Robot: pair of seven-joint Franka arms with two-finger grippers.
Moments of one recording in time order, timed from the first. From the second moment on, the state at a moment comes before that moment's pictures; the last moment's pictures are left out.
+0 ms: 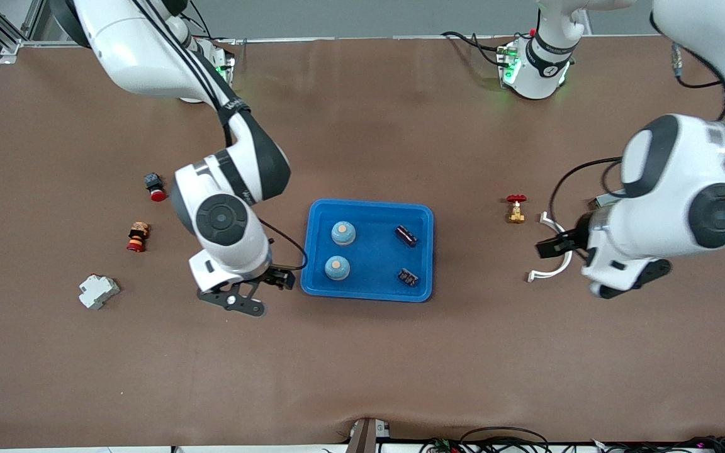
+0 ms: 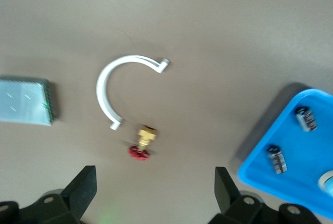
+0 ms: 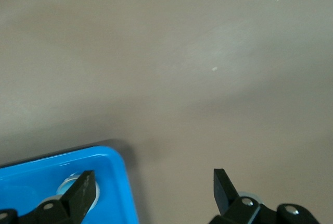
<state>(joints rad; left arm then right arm) -0.02 0.44 -0.18 -1.32 0.00 1.54 -0.51 0.36 0.69 0.10 -1.19 -0.17 1.85 0.76</state>
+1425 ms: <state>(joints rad) 0.14 0.01 -0.21 -1.69 0.05 1.79 -0.07 -0.02 0.28 0.12 -1.36 -0.05 1.62 0.30</state>
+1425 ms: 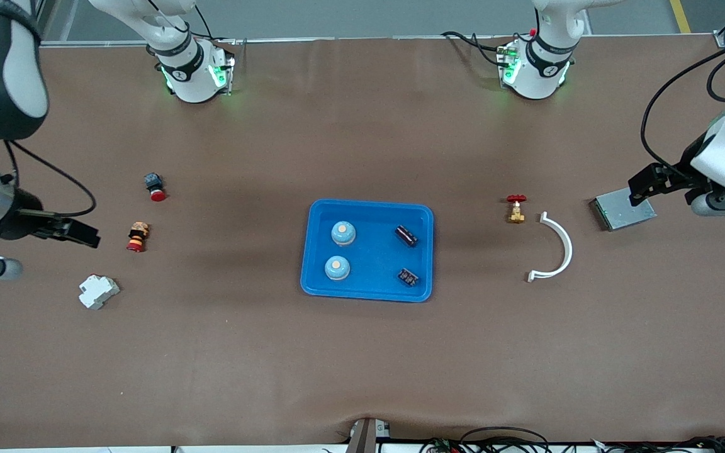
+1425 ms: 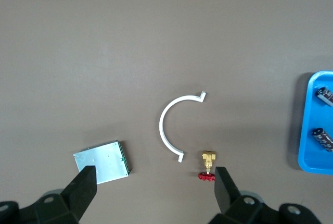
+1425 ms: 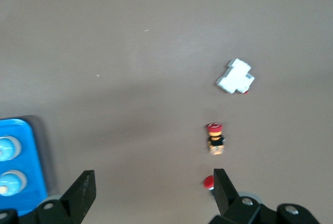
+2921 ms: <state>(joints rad) 0.06 0.00 -0.15 -1.64 0.05 1.70 -0.07 -0.11 0.18 0.04 -1.36 -0.06 1.53 0.01</state>
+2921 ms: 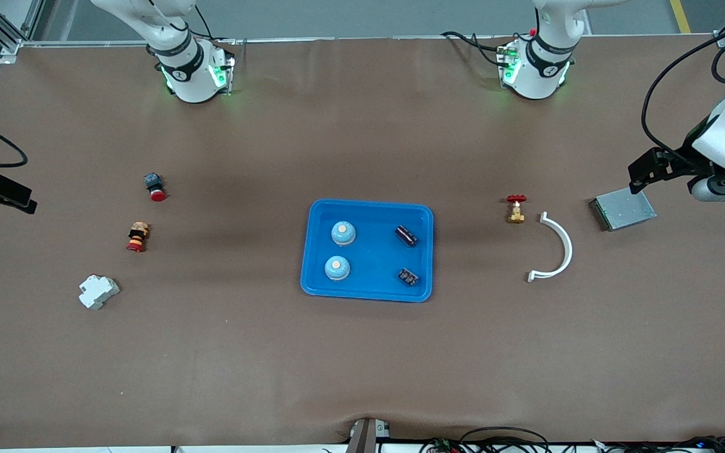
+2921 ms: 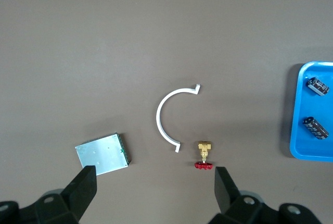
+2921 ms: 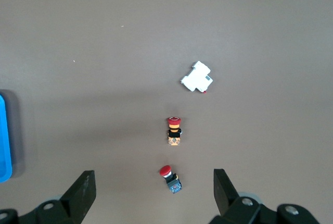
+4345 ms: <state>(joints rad) -0.02 0.01 -0.06 -1.61 0.05 1.70 -0.07 -0.11 0.16 -0.02 -1.42 0.03 1.53 0.00</state>
